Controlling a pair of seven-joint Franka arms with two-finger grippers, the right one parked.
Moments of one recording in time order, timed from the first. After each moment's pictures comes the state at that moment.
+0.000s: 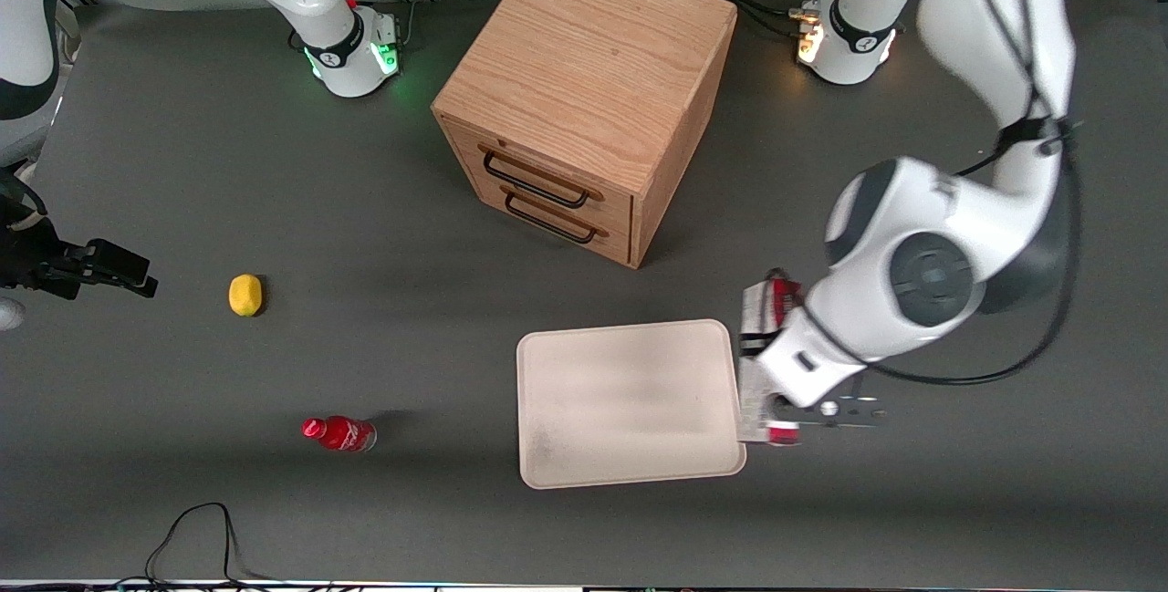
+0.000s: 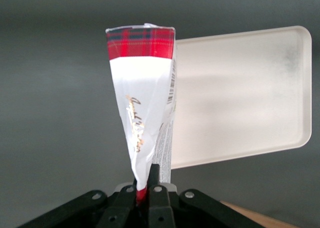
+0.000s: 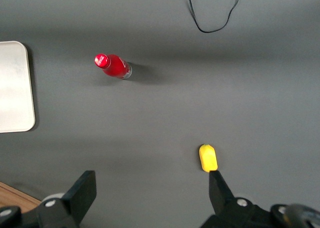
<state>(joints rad) -0.24 0.75 -0.27 -1.04 0.10 1.80 -0.40</state>
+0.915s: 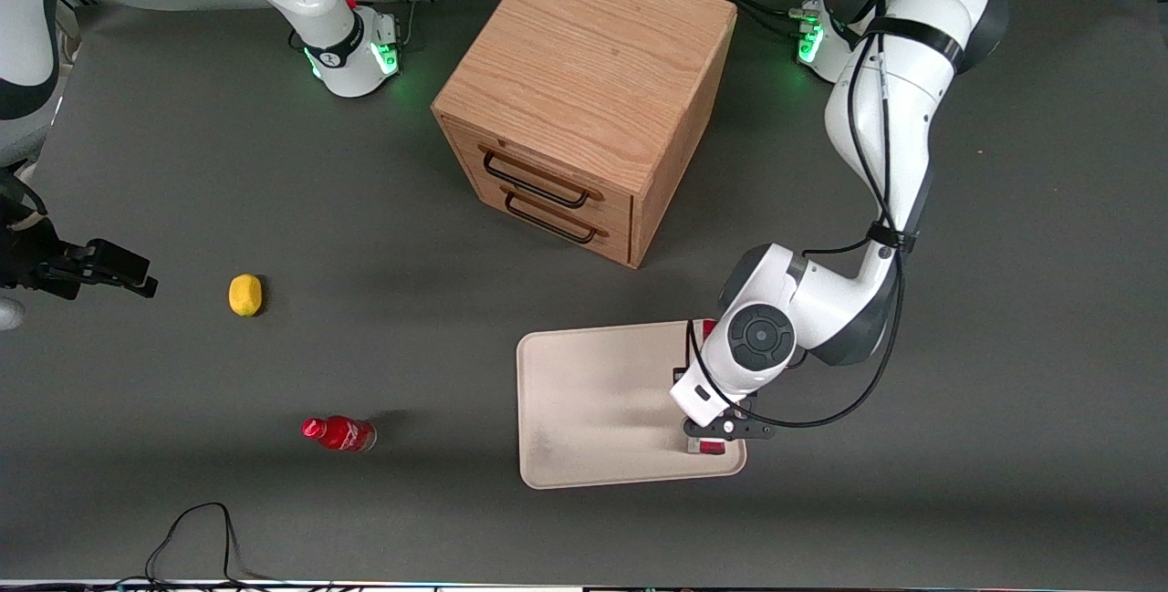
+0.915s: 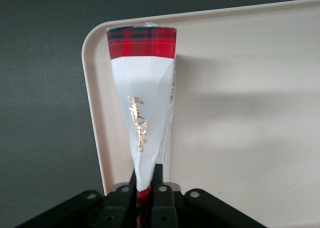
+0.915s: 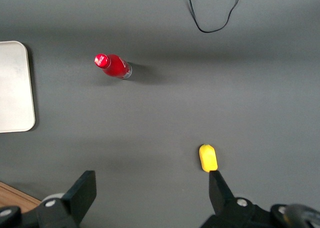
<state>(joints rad) -0.31 0.97 -0.24 -1.08 0.20 2.05 -0.50</state>
